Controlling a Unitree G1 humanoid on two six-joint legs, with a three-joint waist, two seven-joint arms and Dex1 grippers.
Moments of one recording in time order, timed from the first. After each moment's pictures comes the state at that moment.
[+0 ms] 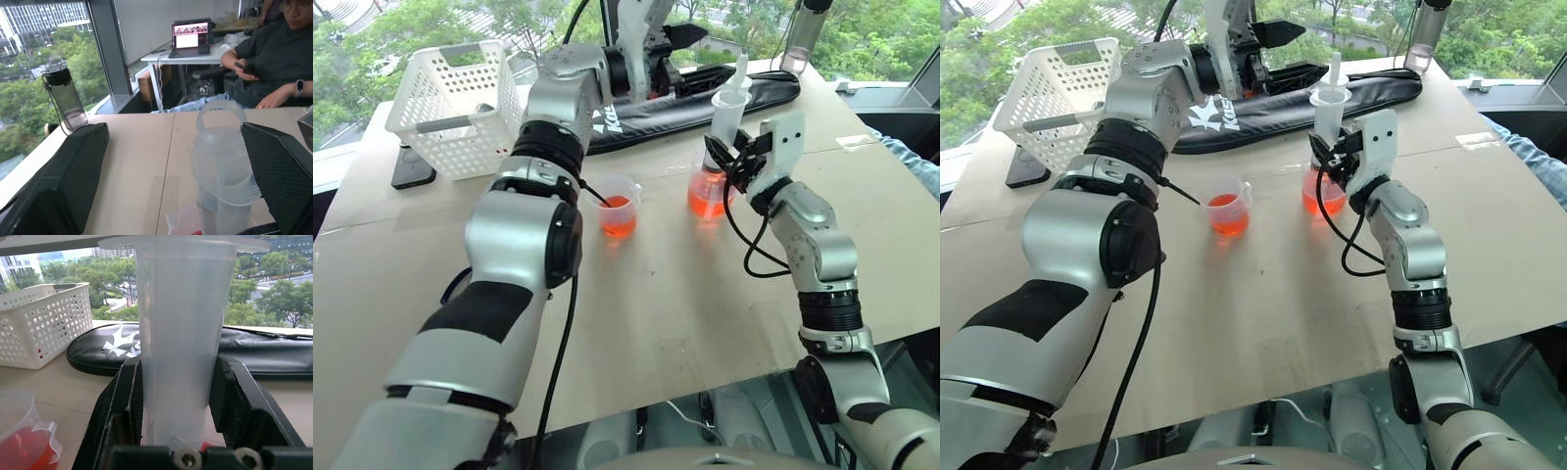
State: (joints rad) left arm -1.57 0.29 0.12 1.19 -0.15 0.04 -1.14; right arm -0.68 -0.15 -0.06 0.00 0.27 0.41 0.35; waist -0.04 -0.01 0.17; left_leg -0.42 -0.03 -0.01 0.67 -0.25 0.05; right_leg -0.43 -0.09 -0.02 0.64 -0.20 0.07
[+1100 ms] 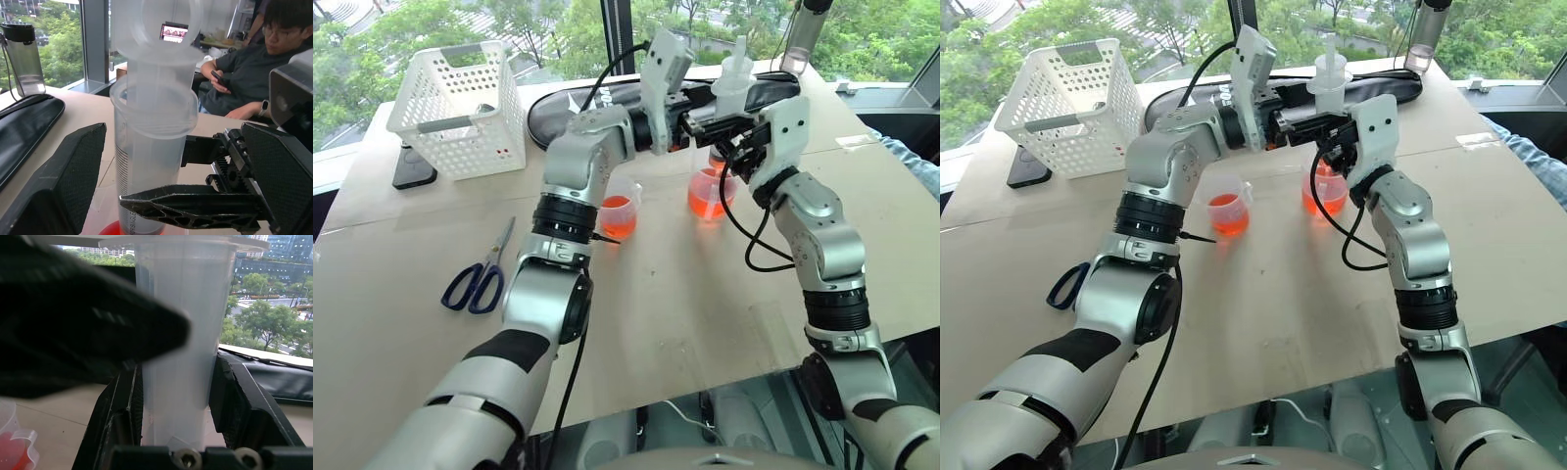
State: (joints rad) left arm -1.19 0.18 -0.01 0.51 -0.29 0.48 -0.92; right arm -0.69 -0.19 0.00 -0.08 0.19 0.43 0.29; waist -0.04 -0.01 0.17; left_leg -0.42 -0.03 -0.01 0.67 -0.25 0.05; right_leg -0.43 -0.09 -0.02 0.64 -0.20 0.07
